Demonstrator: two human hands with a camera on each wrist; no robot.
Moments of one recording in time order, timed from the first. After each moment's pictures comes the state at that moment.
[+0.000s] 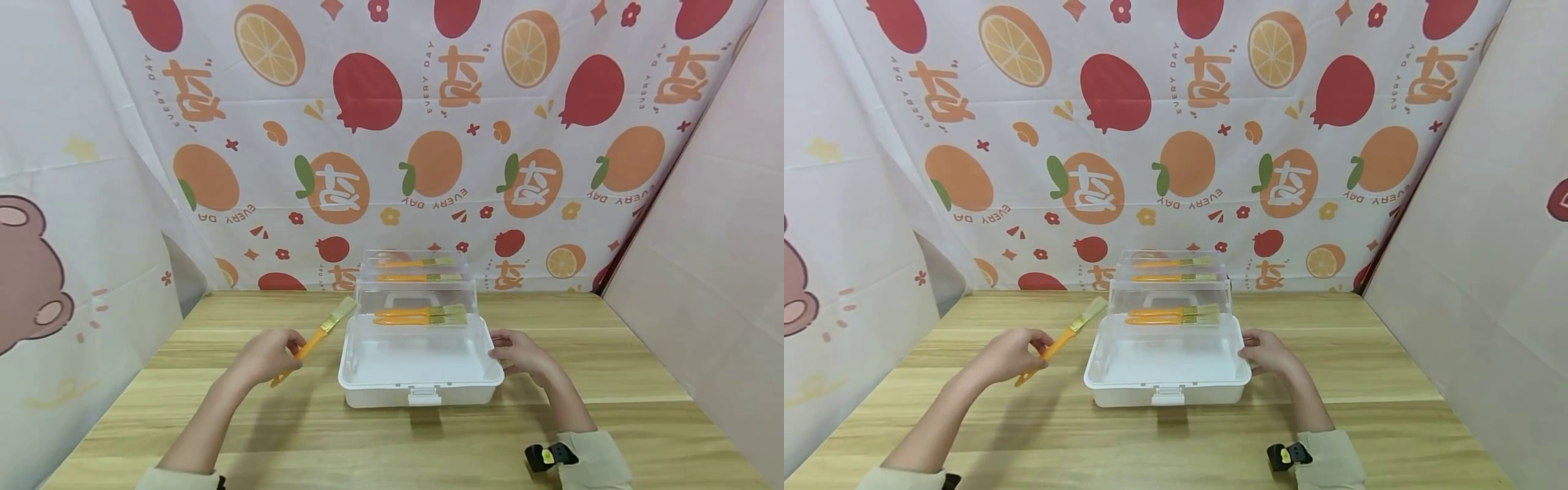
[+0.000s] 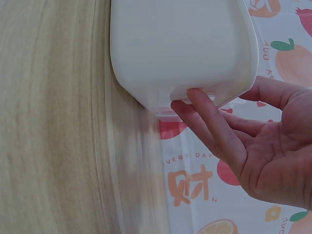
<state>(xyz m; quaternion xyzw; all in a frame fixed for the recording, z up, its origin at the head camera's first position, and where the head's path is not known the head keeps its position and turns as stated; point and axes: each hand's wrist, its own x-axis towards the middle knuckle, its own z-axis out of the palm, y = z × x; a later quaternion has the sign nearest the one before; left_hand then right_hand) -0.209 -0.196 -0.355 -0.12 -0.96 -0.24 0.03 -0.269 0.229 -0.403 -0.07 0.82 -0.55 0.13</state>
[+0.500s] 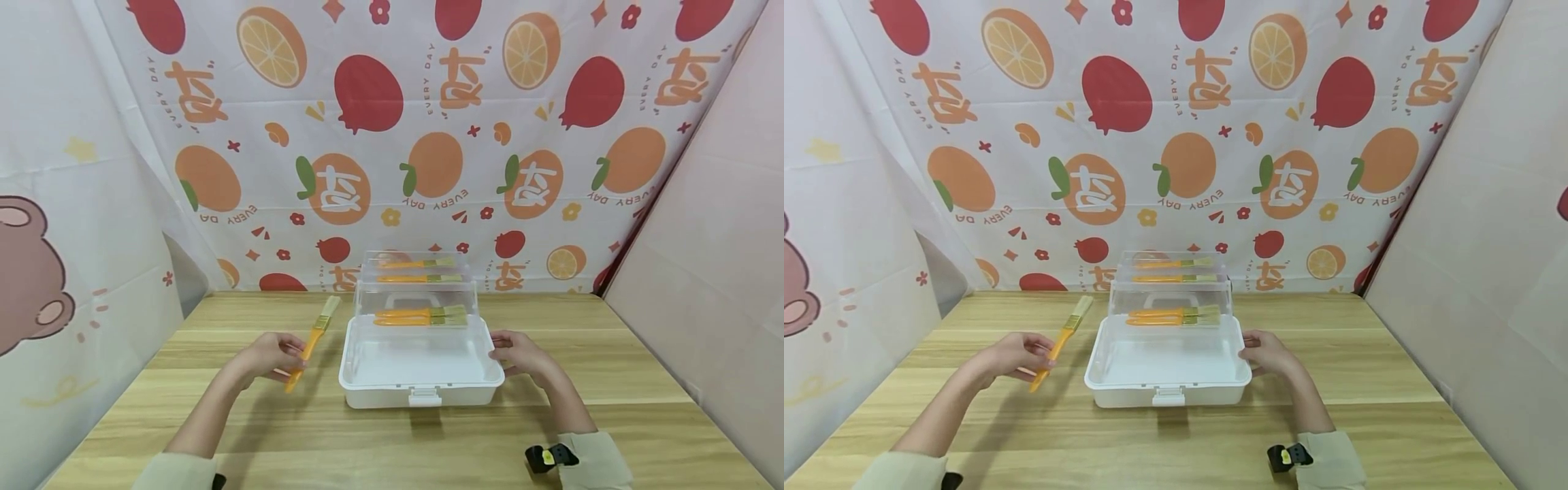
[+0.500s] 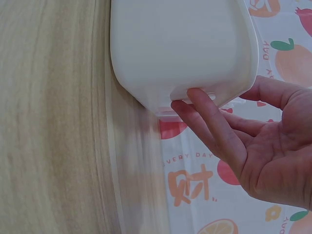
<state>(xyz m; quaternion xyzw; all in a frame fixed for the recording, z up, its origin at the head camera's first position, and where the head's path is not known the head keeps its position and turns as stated) -0.220 -0.214 -0.373 -0.02 -0.84 -0.52 -0.12 -0.268 0.229 -0.403 -0.08 0.82 -0.55 0.13</state>
